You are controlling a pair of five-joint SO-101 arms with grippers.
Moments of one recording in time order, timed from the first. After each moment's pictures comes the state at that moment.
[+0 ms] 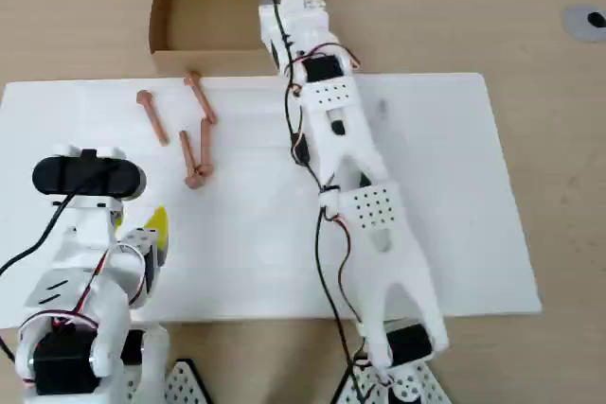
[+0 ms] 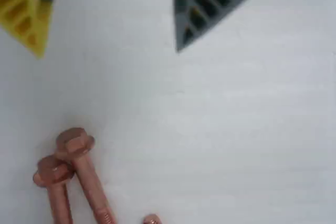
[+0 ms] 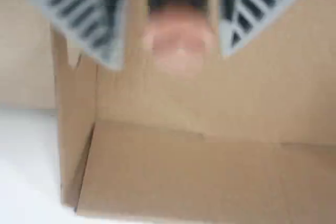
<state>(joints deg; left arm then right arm) -6.7 -91.4 58.5 80.2 -16.6 -19.5 73.8 -76.4 29.8 -11.7</state>
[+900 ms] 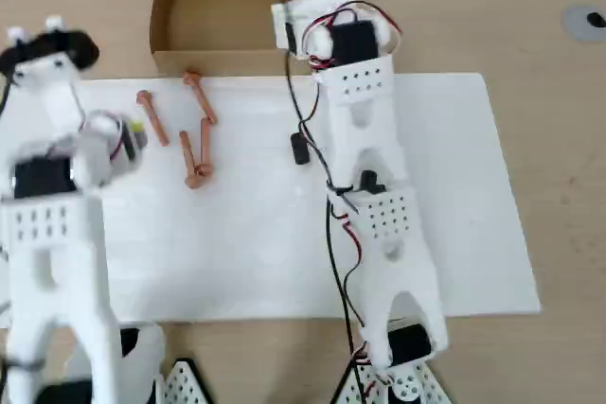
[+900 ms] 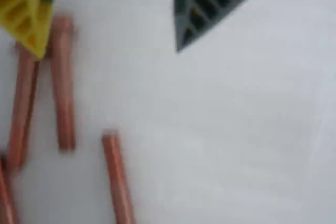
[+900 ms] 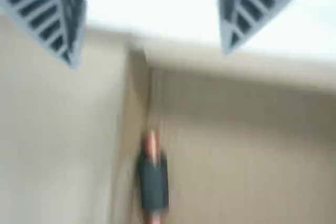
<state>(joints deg) -12.3 -30.2 23.2 67.2 -1.2 -19.5 54.3 -92.4 90.6 -11.7</state>
